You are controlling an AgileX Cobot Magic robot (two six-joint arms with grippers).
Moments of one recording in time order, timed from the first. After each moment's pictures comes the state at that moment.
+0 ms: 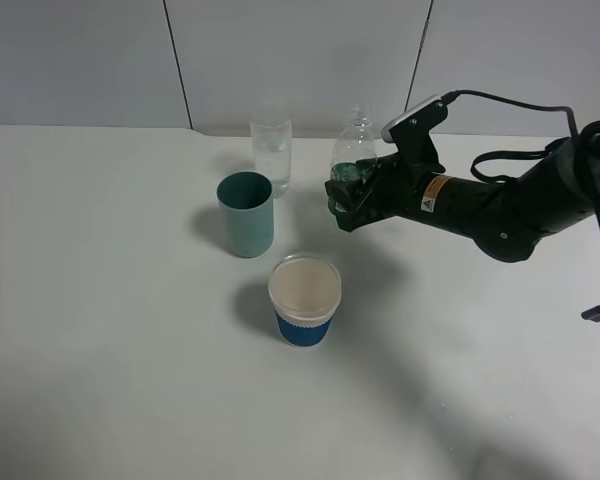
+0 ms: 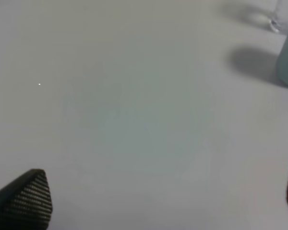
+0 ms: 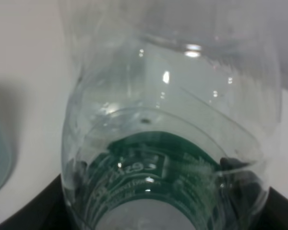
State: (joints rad) left arm 0.00 -0.01 -0.51 -0.05 1.06 0.05; right arm 0.35 2.02 -0.73 -0.39 -0.89 0.03
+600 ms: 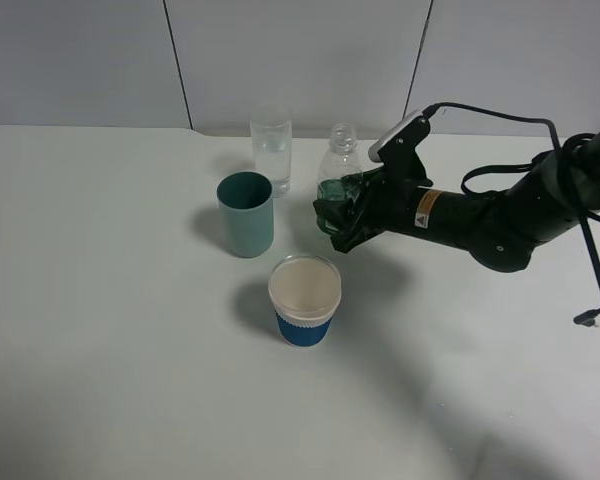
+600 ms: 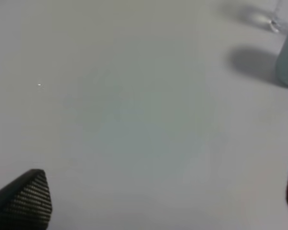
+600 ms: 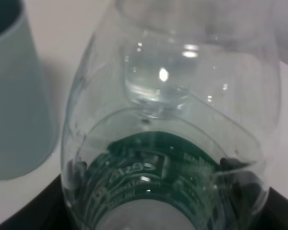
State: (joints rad) left arm 0.00 -0.01 -0.51 -0.05 1.06 0.05; right arm 0.35 2.07 -0.73 -0.53 -0.95 0.02
